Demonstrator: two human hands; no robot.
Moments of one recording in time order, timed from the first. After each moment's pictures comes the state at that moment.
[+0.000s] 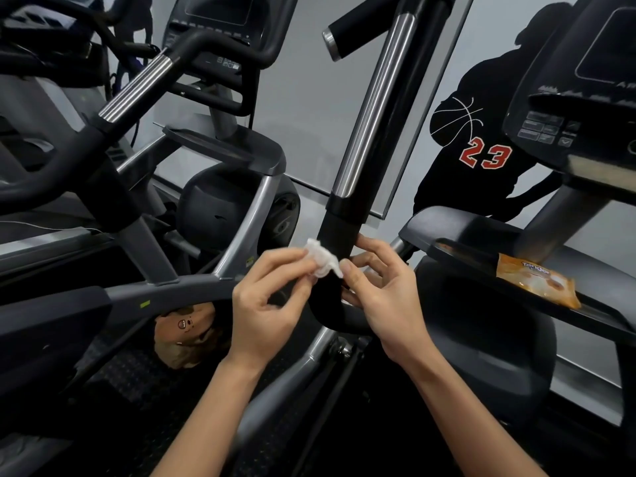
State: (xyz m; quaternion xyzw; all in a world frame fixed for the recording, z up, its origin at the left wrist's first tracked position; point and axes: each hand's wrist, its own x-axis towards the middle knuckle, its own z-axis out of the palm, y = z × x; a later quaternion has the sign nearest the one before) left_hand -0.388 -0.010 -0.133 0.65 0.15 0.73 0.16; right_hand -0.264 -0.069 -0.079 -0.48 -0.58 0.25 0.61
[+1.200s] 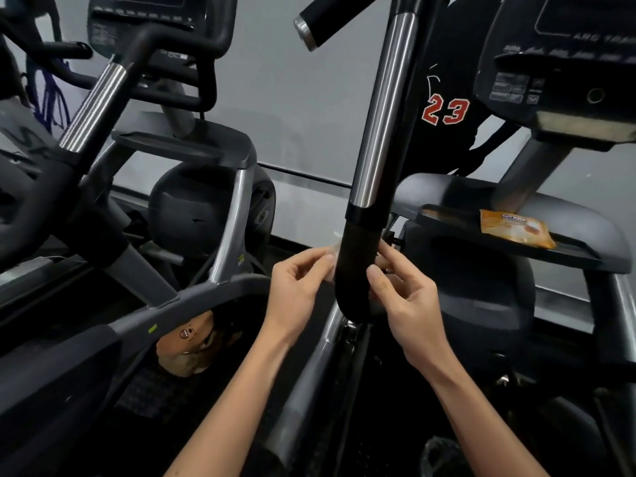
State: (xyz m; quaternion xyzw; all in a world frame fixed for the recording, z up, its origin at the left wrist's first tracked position) left_hand -0.399 0.011 -0.101 0.58 0.17 0.53 0.59; right_hand -0.293 -0.079 -0.094 -0.51 -0.52 0.16 0.67
